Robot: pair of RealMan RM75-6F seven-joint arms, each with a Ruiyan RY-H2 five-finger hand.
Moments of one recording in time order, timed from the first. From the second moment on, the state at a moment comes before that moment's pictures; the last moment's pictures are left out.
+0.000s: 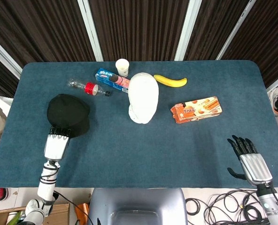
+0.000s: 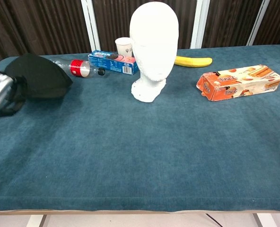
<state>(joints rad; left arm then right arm) -0.51 -2.14 -0.12 -0.12 1.48 1.62 0.05 0.15 -1.10 -0.01 -1.63 -1.51 1.31 -0.07</state>
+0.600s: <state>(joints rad) -0.65 -1.96 -0.19 -0.13 1.43 1.95 0.04 0.15 -1.10 -0.02 -1.63 -1.52 1.31 -0.06</state>
